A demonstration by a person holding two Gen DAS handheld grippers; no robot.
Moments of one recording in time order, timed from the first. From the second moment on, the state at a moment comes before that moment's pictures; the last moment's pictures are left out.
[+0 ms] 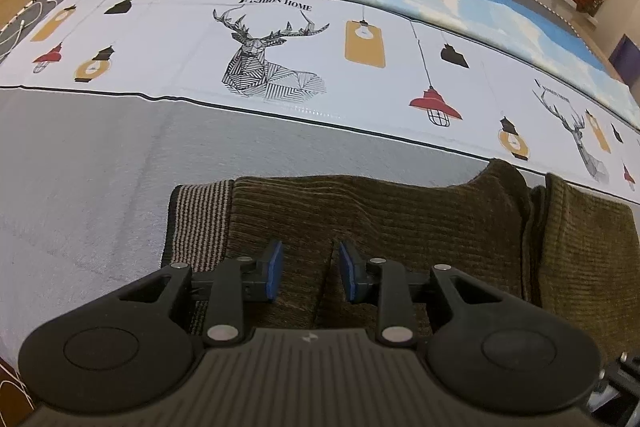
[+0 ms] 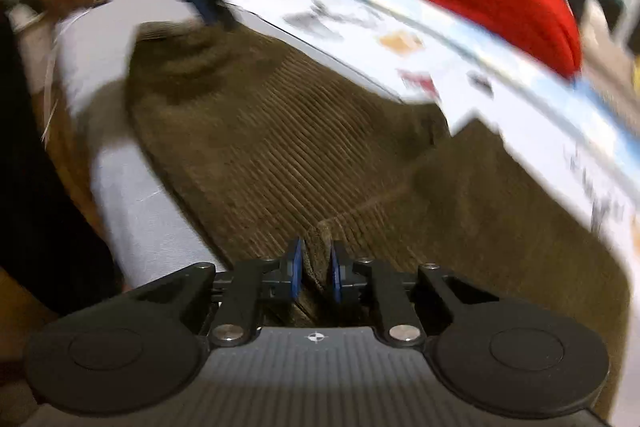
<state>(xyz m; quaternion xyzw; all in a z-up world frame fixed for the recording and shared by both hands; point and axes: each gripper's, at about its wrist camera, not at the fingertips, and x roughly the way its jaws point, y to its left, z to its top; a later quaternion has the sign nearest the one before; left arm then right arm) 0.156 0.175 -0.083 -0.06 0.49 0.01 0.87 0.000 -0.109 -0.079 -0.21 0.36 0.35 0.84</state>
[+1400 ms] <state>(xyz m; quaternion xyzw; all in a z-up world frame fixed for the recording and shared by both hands) 0.104 0.298 -0.144 -0.33 0.59 0.06 0.74 0.098 -0.265 -0.005 0.00 0.39 0.20 0.90</state>
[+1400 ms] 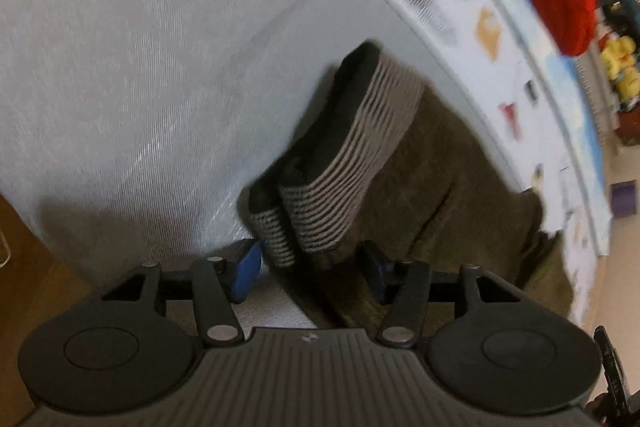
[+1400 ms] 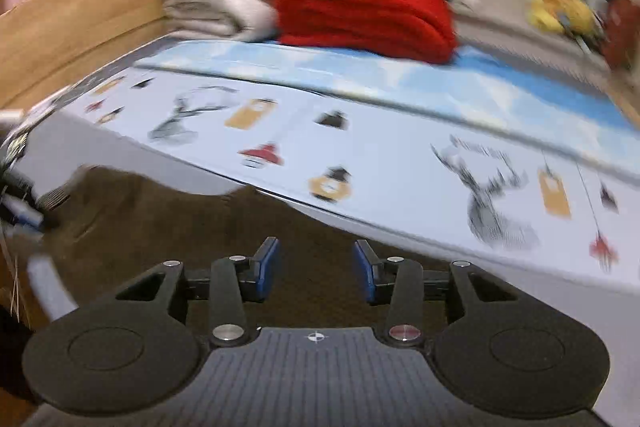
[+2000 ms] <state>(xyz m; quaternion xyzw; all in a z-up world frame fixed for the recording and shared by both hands) 0.113 0.137 -0.026 -0.13 0.35 -0.13 0.92 0.110 -0.313 -0.032 0.06 0.42 0.11 0.90</state>
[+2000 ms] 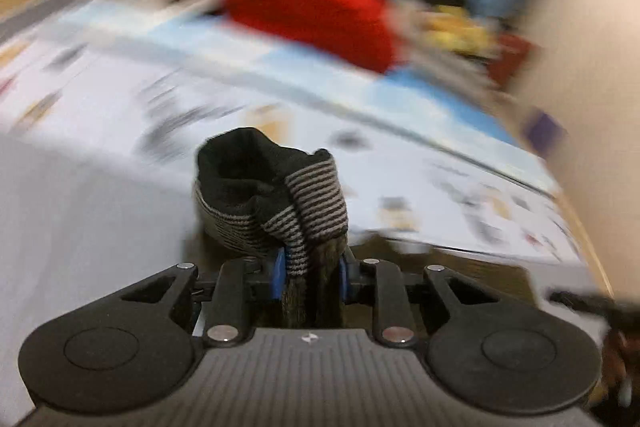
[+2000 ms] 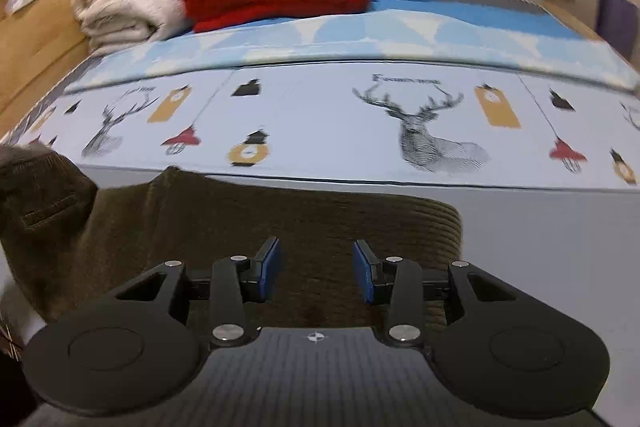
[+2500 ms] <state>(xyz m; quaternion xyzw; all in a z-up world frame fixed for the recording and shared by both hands) 0.110 -0.047 -0.037 -0.04 0.35 -0.32 0.88 0.107 -0.385 -0.061 0.22 0.46 0.03 0.86</state>
